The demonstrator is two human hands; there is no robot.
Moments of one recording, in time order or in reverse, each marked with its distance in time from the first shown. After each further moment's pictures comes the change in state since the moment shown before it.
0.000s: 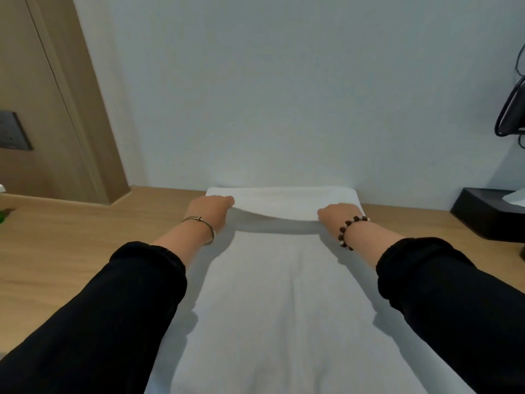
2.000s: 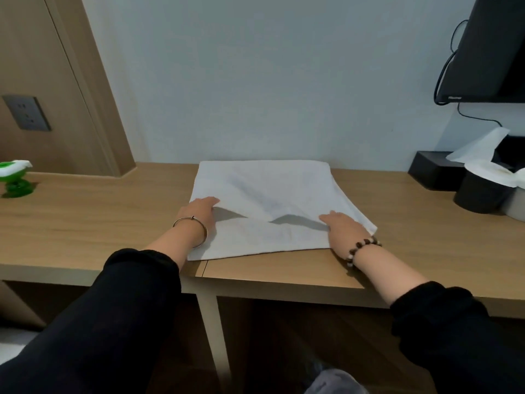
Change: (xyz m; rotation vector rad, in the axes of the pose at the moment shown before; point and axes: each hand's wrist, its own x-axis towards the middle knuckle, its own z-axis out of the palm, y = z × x) left_hand -0.124 0.020 -0.004 -0.337 -0.144 -0.188; right_hand -0.168 -0.027 0.044 0.572 -0.026 0.199
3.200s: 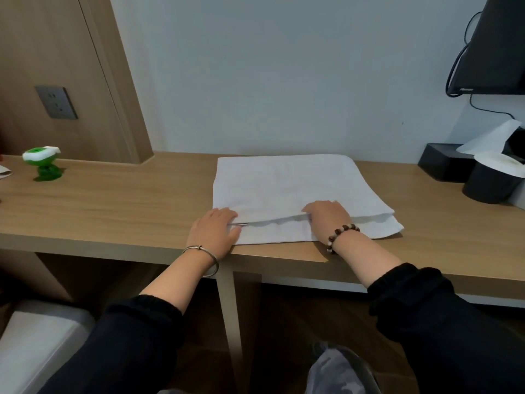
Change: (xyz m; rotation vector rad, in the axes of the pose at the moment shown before) left_hand -0.091 -0.002 0.014 -0.070 0.106 0.146; right_hand -0.016 -0.060 -0.003 0.021 0.158 -0.139
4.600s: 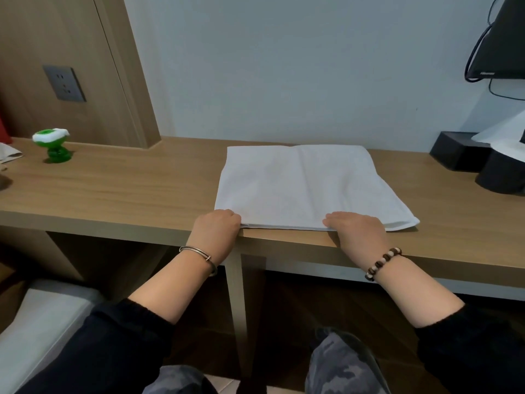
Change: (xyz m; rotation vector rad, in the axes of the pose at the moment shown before) left_hand -0.041 0.015 -0.018 0.550 -0.056 0.144; right_hand -0.066 0.024 0.014 -0.139 0.110 -0.175
